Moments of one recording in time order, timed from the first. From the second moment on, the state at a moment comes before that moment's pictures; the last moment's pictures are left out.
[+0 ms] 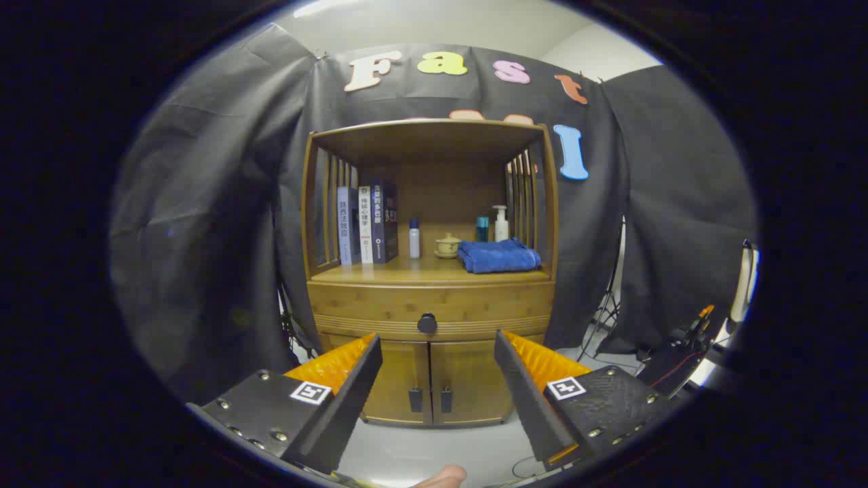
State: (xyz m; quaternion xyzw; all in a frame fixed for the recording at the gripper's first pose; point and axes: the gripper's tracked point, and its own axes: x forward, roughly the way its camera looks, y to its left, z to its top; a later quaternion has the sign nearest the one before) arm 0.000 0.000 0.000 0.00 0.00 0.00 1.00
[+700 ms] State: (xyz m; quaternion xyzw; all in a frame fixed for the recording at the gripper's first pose) arm -0.005 -0.012 0.007 -0.01 -0.02 -0.01 1.00
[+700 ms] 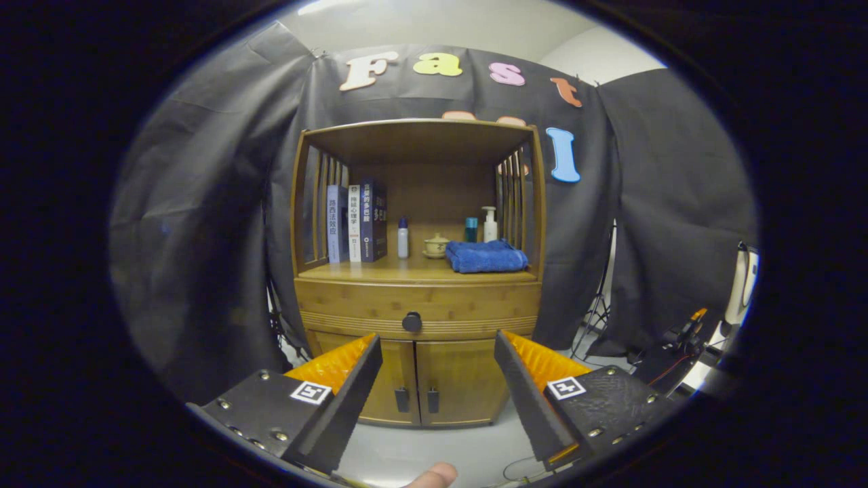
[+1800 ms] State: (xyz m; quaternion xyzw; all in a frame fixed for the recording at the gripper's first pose) arm 0.154 0.014 -0.051 -0.02 0.02 0.01 1.00
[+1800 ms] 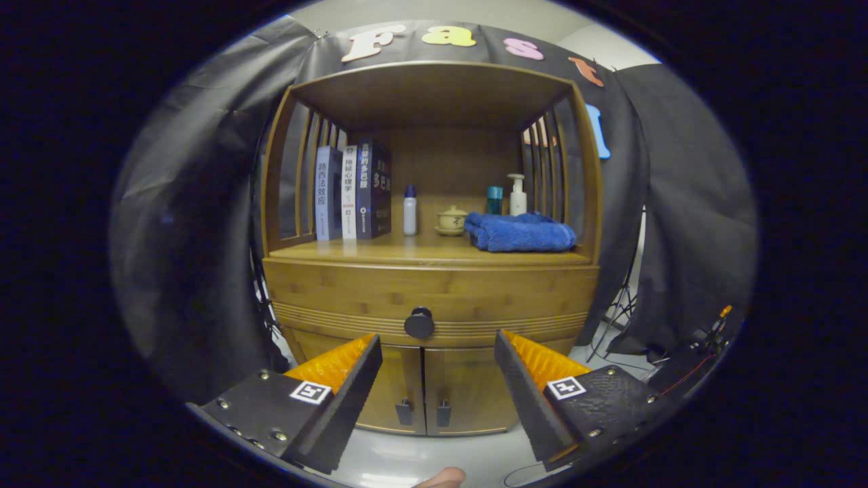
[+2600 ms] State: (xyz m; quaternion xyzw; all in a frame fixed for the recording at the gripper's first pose) arm 0.263 0.037 -0.090 -0.03 0.05 0.01 1.00
